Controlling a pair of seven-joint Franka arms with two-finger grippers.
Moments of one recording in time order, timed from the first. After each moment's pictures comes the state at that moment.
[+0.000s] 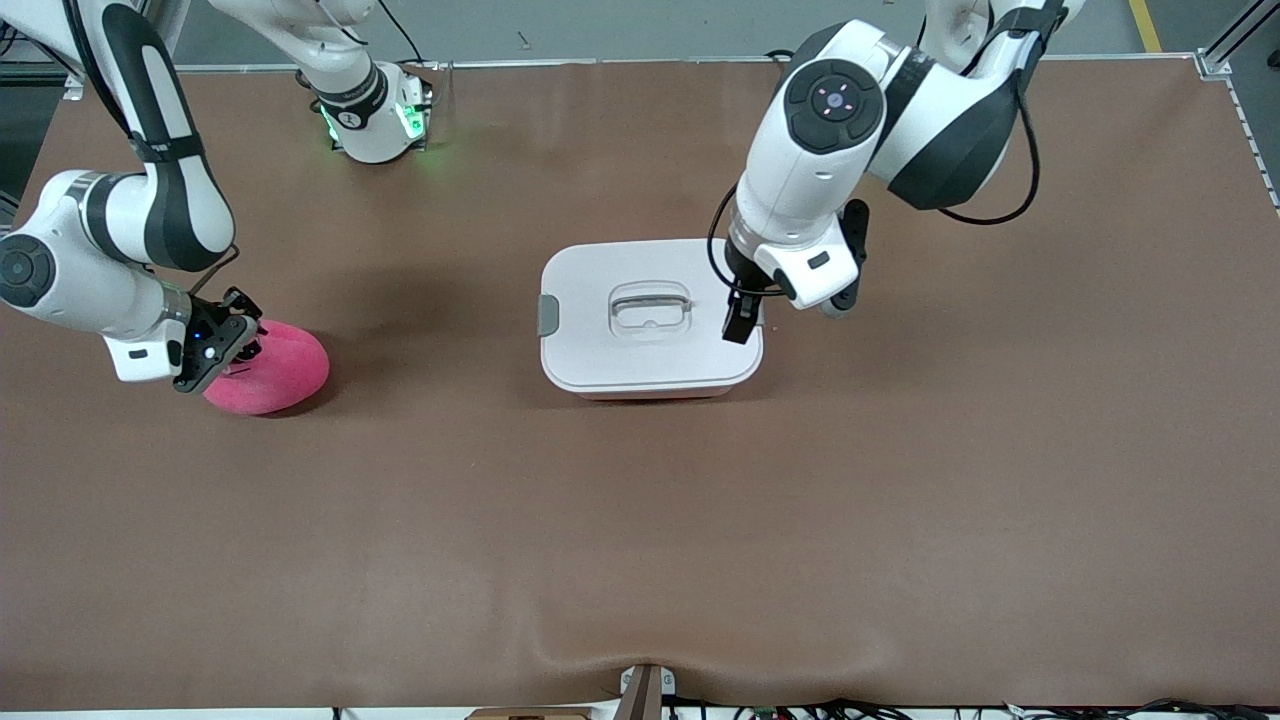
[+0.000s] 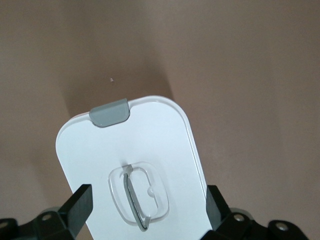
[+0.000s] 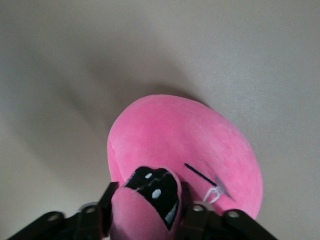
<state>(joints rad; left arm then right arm) -0.66 0.33 0.01 -1.47 -0.10 1.81 -1.96 -0.12 0.15 -0.03 -2.17 -0.02 2.16 -1.04</state>
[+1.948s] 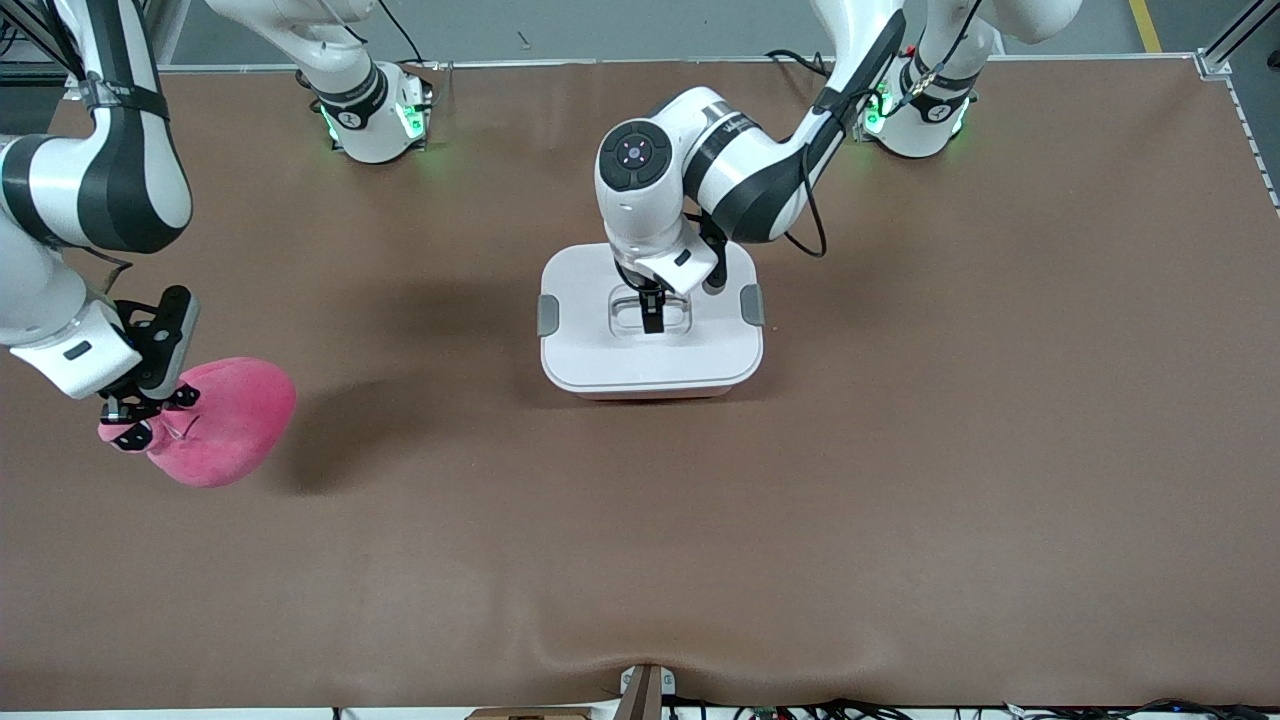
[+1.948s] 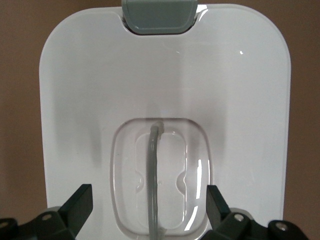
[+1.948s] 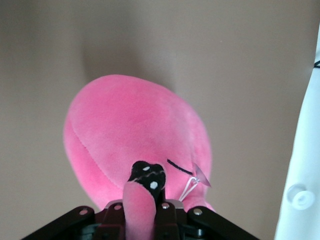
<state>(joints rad) -0.86 0.53 0.01 -1.50 -0.03 1.97 -2.44 -0.04 0.15 -0.01 -1.84 -0.12 2.13 -1.63</state>
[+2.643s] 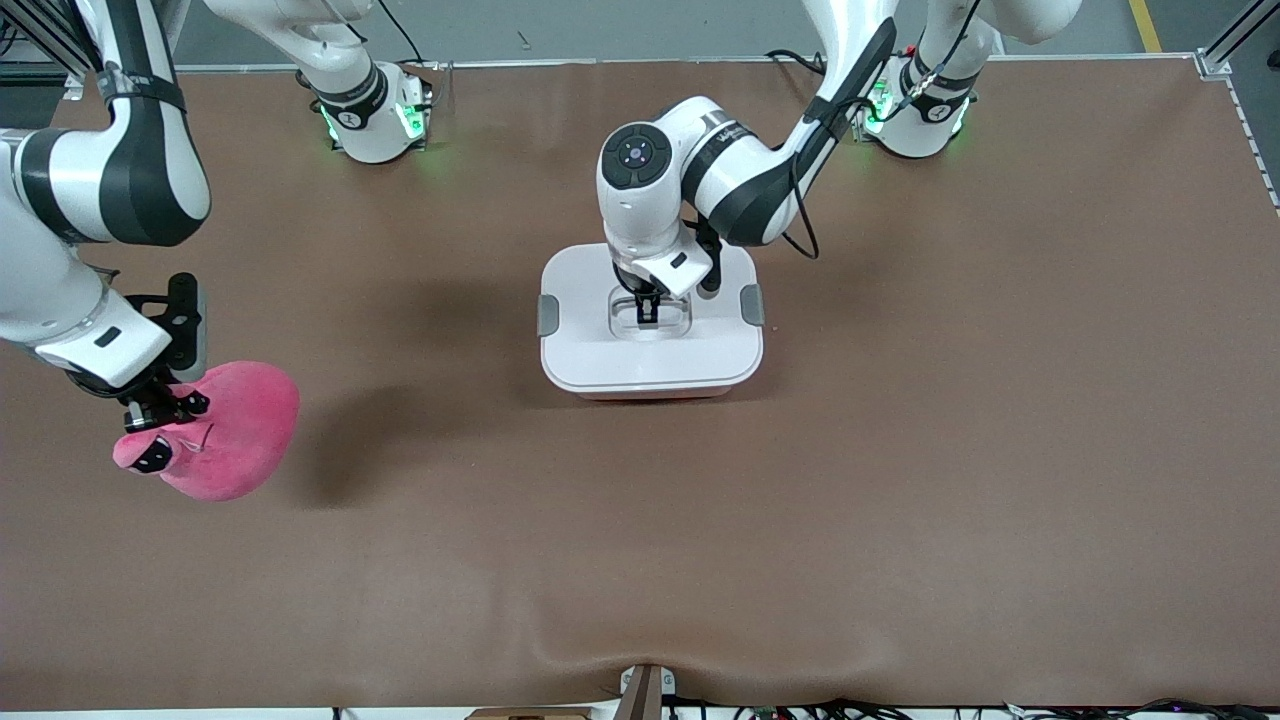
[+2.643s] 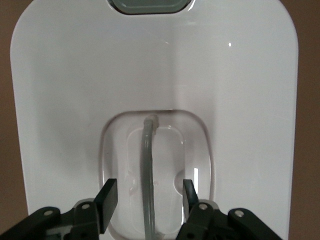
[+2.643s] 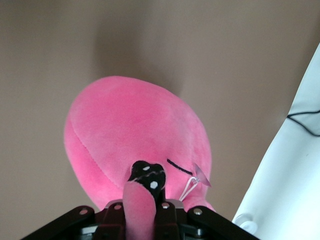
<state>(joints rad) -0.87 0.53 0.01 -1.55 -0.01 2.06 -2.44 0.01 0.15 -0.01 -1.81 -0.12 2.15 -1.85</state>
